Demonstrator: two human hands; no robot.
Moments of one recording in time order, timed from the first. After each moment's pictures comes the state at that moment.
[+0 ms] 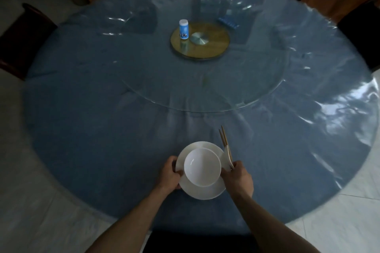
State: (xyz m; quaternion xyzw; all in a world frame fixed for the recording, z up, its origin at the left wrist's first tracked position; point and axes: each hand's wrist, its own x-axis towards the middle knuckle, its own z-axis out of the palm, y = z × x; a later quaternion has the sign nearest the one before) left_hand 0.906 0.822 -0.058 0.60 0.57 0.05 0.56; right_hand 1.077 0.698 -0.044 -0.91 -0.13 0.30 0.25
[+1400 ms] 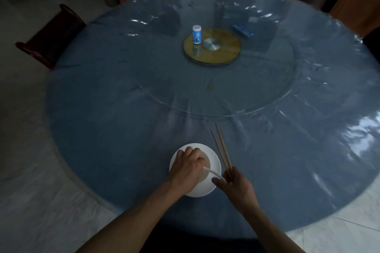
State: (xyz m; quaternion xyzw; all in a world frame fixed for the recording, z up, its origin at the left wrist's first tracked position) left_hand 0.981 0.776 0.013 0.94 0.32 -0.04 0.09; right_hand 1.121 0.655 -0.004 -0.81 -0.32 0.39 0.30
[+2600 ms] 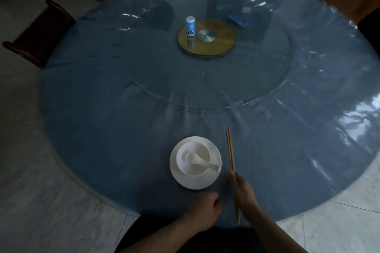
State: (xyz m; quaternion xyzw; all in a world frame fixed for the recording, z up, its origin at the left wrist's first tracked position) left_hand 0.972 0.676 -0.024 0.79 0.40 -0.08 0.46; right_hand 1.111 0.632 -0.046 -0.80 -0.18 0.45 0.37
